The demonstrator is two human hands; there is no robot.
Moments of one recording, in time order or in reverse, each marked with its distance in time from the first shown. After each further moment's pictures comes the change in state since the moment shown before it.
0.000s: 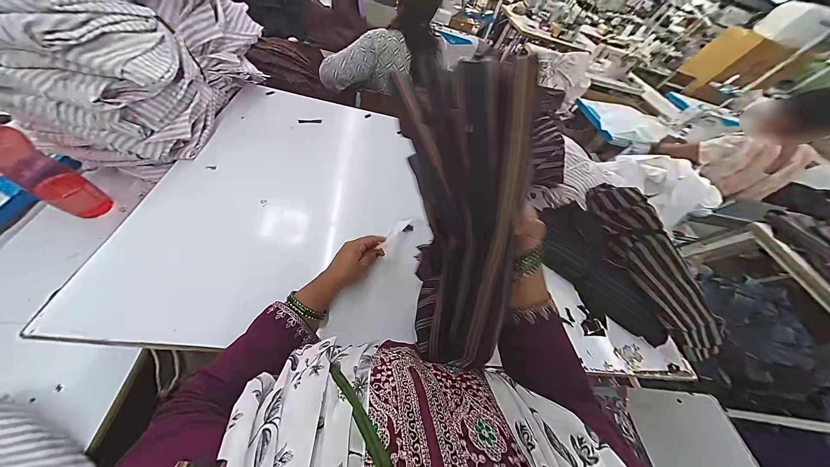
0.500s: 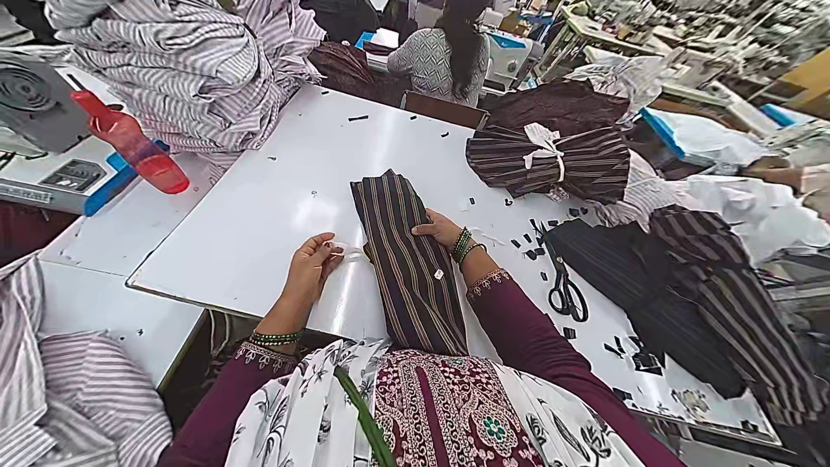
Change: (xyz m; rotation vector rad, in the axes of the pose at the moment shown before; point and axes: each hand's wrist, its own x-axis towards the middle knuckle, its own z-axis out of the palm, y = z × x) left_hand -0.092 0.004 -0.061 -0.791 0.816 -0.426; right_hand 0.043 0.161 0.019 -0.446 0.052 1.010
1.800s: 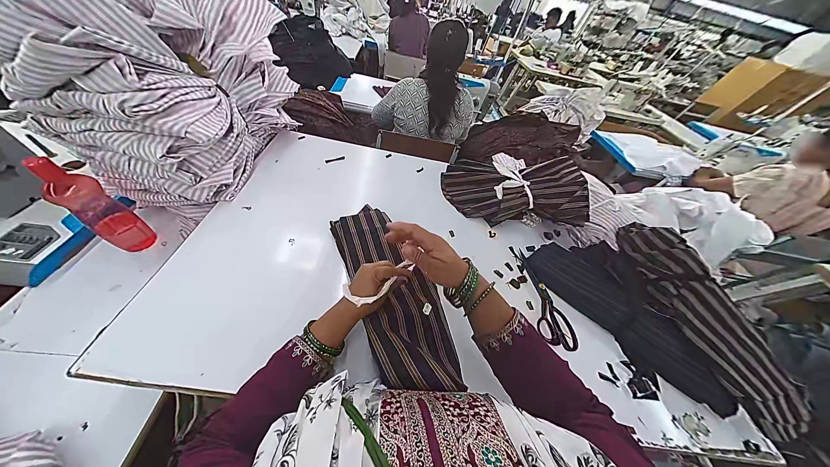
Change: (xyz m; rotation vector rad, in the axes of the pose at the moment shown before) left_hand 0.042 -0.018 0.105 0.652 -0.722 0.958; right_hand -0.051 -0.068 0.003 -0.421 -0.111 -0.774
